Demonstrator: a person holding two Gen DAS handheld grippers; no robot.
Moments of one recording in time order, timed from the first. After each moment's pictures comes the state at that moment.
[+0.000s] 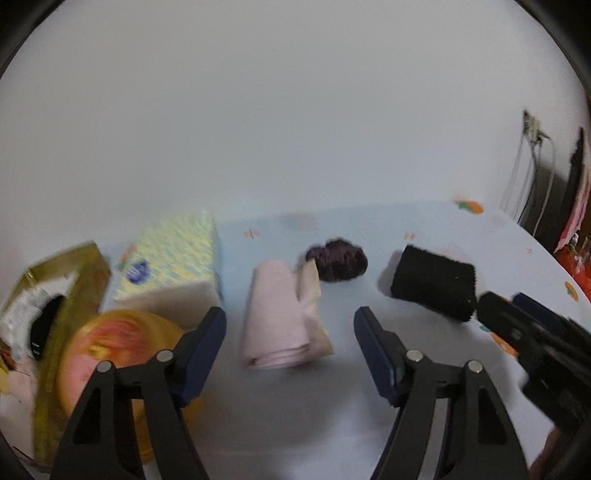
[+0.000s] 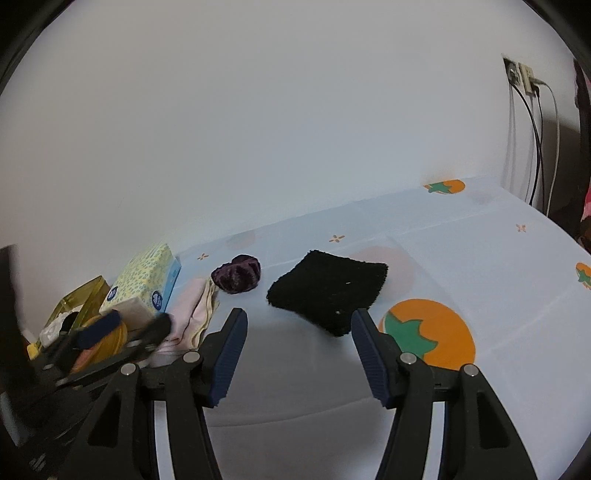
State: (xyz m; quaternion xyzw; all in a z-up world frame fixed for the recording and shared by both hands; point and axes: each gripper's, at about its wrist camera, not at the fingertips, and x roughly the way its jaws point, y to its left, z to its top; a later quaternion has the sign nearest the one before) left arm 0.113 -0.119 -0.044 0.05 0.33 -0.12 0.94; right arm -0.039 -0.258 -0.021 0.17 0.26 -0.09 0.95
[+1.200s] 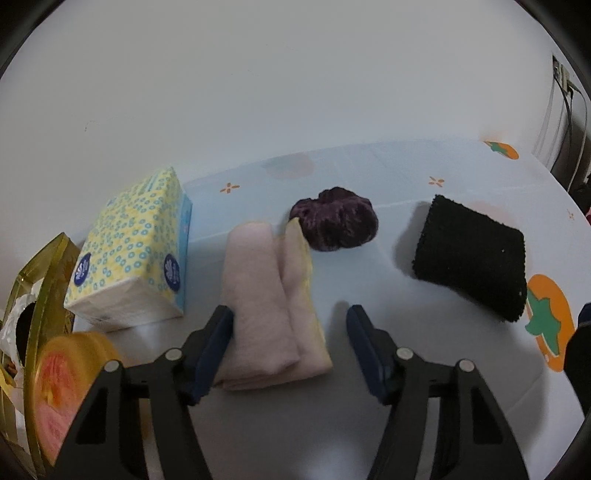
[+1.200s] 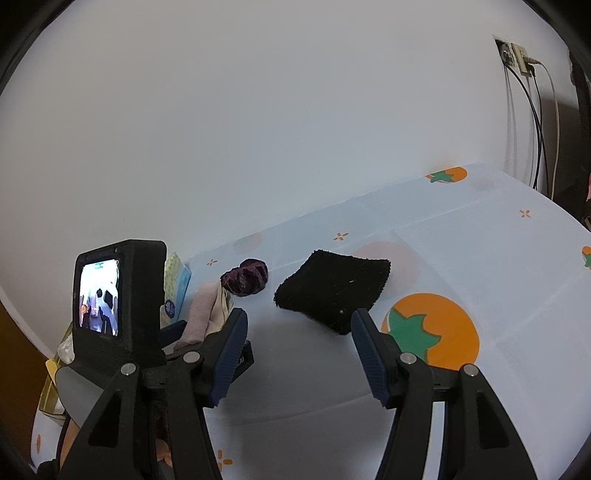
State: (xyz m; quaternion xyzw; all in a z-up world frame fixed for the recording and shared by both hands) left arm 0.159 -0.168 -0.077 0.12 0.42 -0.08 0.90; right arm -0.044 -0.265 -0.015 0.21 0.26 -0.07 0.94
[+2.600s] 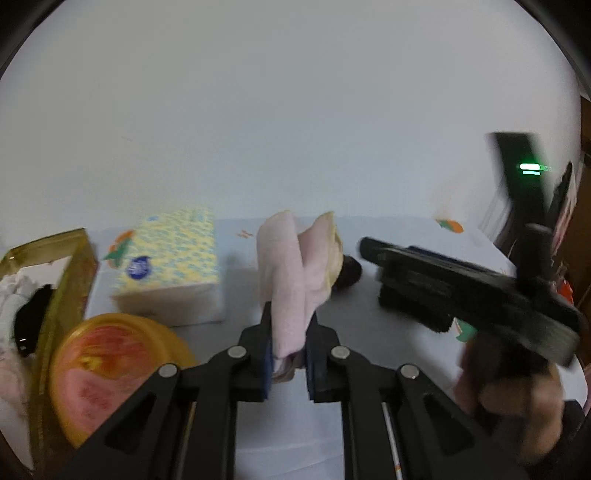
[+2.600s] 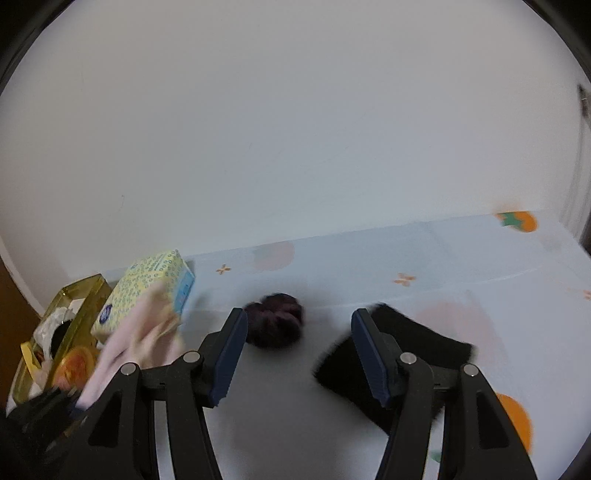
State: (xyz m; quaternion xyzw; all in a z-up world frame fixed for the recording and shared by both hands) left arm 0.102 -0.055 -0.033 -0.01 0.31 -0.18 0.93; right arm 0.077 -0.240 -0.014 0.13 0.30 -0.01 0.94
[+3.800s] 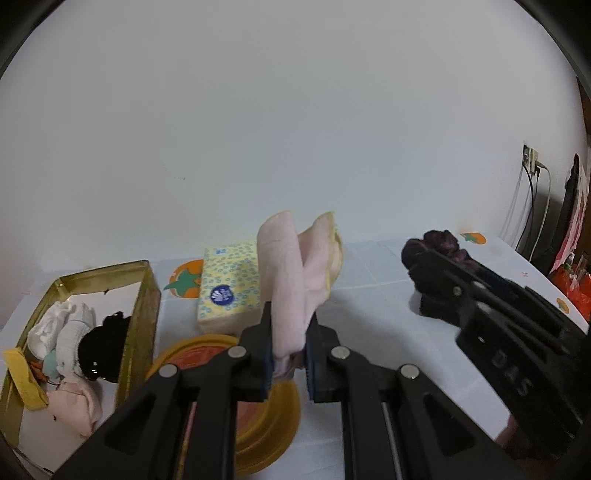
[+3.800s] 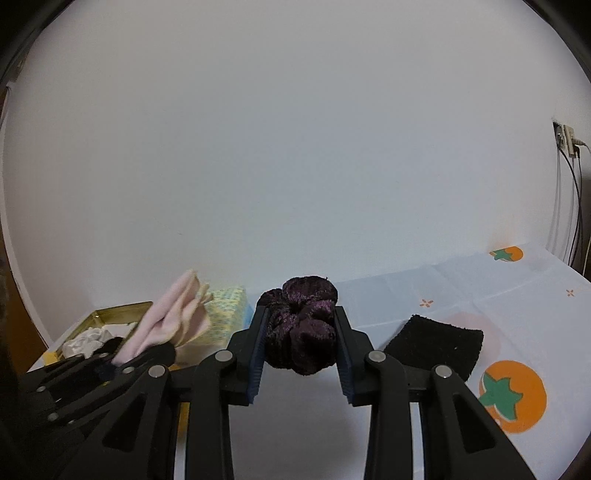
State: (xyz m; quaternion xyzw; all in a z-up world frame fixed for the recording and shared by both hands) left arm 0.081 -0.027 -0.015 0.03 0.25 -0.13 0.96; right arm -0.022 -0.150 0.013 0.11 0.16 -0.03 0.98
